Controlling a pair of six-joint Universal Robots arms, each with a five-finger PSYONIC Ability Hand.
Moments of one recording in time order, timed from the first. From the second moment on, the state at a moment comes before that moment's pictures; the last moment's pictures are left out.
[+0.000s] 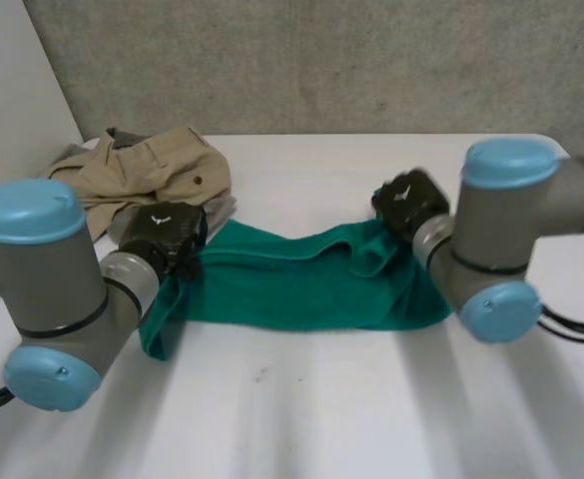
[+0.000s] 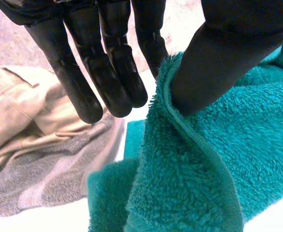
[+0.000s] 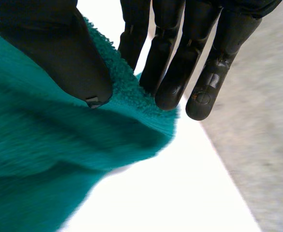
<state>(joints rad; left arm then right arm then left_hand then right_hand) 4.28 -1.99 -1.56 3.30 -1.57 3.28 2.05 -0.84 1.07 0.02 1.57 2.45 1.15 1.20 1.19 1.20 0.97 0.98 1.17 1.18 1.19 0.98</state>
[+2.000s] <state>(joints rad) 4.51 -2.06 -1.74 3.55 -1.35 3.67 1.51 -1.17 1.64 -0.14 1.27 2.68 0.44 0.45 0.45 0.45 0.28 0.98 1.17 1.18 1.19 0.99</state>
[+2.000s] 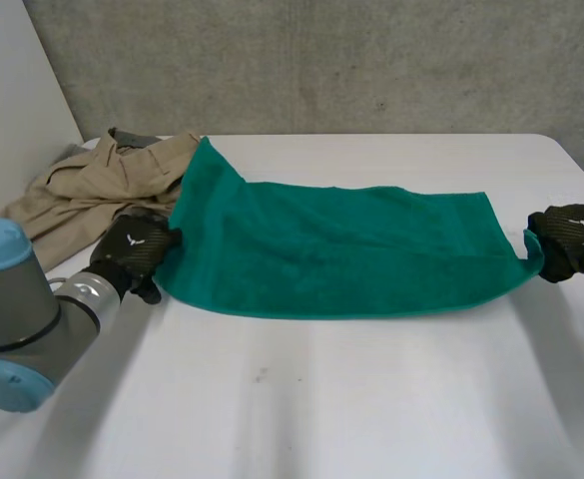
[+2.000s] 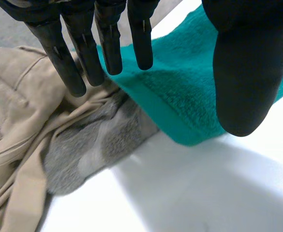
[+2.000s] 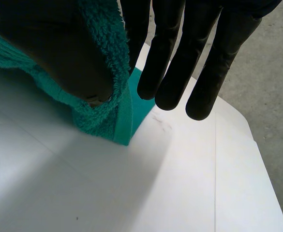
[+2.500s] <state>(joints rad) 4.50 -2.22 -1.57 3.51 -1.20 3.66 1.51 -1.14 1.66 -0.14 1.27 2.68 0.86 0.82 0.82 0.83 0.65 0.98 1.17 1.18 1.19 0.99</state>
